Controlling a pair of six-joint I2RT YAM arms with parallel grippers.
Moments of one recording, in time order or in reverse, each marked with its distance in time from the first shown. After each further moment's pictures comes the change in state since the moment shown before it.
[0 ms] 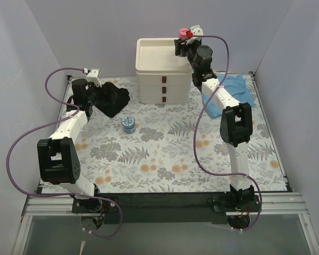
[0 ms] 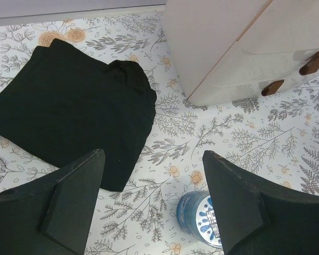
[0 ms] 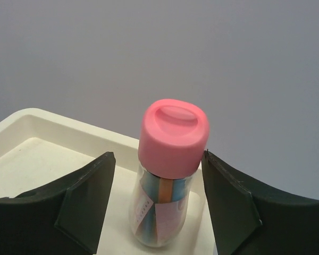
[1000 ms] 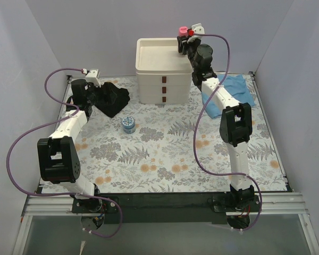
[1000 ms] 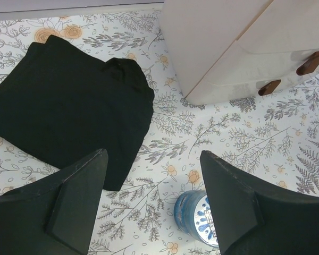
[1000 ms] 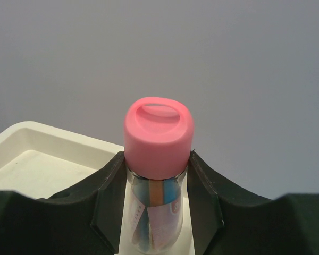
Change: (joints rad) left arm 0.009 0.006 0.000 0.000 0.019 -0.015; right arm 0.000 -0.017 0.003 0.004 0.034 0.010
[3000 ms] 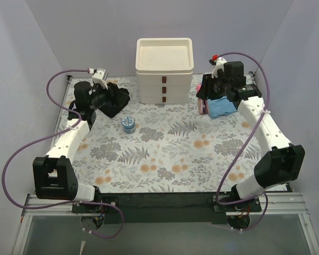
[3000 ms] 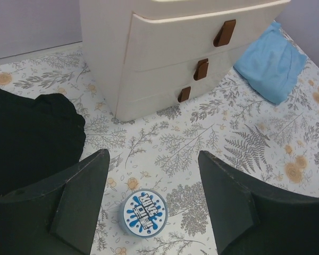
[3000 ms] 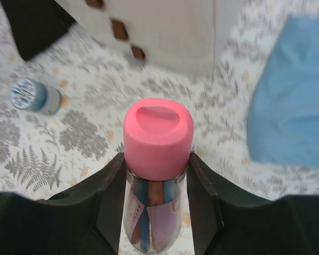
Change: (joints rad) left arm -0.115 -0.205 -0.092 0.047 0.109 -0.053; right arm -0.109 -0.718 -0.610 -1.127 -0.284 0.203
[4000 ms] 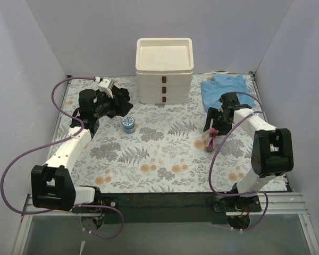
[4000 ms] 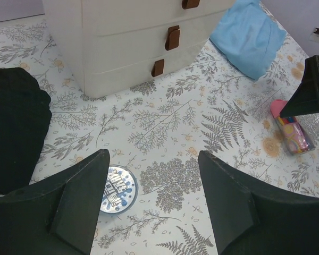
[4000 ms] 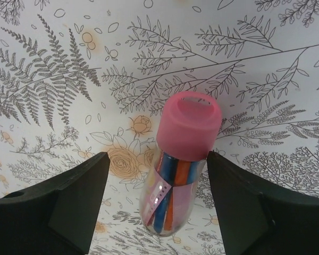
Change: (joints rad) left arm -0.057 -0.089 -0.107 -0.021 0.011 -0.021; right arm -0.116 0.082 -0.390 0.012 0.107 0.221
